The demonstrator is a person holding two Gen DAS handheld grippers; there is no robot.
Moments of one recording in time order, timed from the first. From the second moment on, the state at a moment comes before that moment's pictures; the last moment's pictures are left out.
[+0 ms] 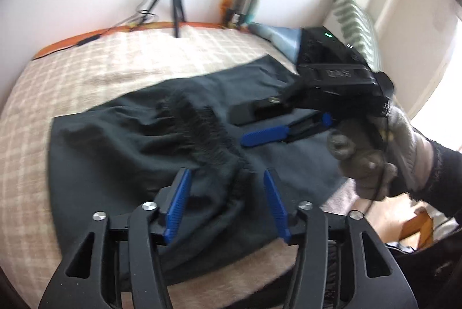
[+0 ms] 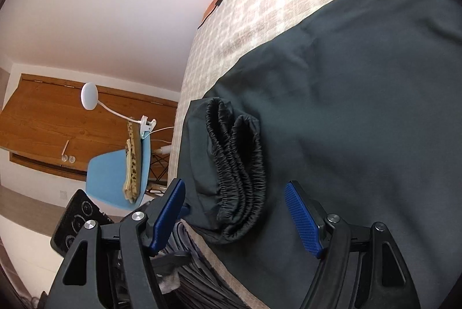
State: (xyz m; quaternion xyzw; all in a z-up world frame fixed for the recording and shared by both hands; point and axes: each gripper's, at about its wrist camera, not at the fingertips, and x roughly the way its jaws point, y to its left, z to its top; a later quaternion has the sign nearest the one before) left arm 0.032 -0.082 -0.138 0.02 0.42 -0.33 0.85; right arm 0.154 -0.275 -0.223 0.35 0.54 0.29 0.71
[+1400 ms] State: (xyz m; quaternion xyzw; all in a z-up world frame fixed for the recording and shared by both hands) left arm 0.030 -0.020 -0.088 0.01 0.40 -0.27 0.88; right arm 0.141 -0.277 -0.162 0.25 0.51 0.29 0.77
